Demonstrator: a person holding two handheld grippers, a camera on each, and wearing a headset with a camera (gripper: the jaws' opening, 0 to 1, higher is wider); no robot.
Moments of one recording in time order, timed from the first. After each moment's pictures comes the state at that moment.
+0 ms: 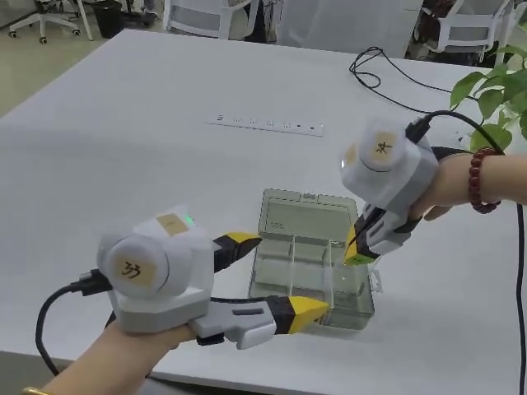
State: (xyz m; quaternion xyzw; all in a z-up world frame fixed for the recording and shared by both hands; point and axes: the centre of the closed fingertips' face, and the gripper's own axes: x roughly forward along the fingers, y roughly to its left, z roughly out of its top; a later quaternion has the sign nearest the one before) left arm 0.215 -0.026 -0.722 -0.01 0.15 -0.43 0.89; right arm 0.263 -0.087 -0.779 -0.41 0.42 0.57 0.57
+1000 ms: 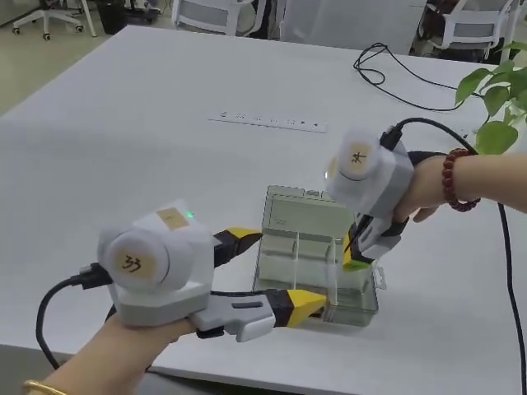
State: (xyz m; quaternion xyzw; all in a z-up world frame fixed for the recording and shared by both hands) left arm 0.216 -0.021 -0.722 0.00 0.15 -0.42 0.89; right arm 0.271 -0.086 -0.807 -0.43 0.45 0.57 0.54
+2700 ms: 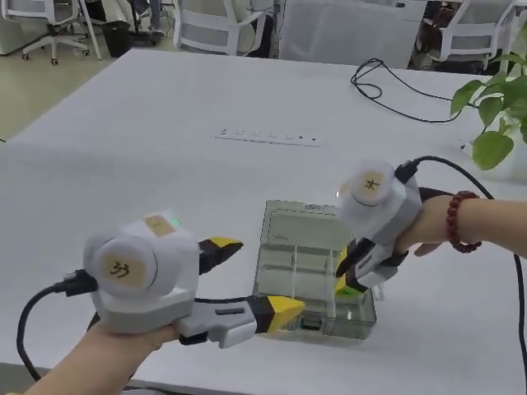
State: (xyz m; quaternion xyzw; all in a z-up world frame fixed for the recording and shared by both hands) left arm 0.221 -0.002 -0.722 0.04 0.18 -0.39 0.90; right arm 0.271 -0.085 -0.811 -0.36 0.41 0.56 0.62
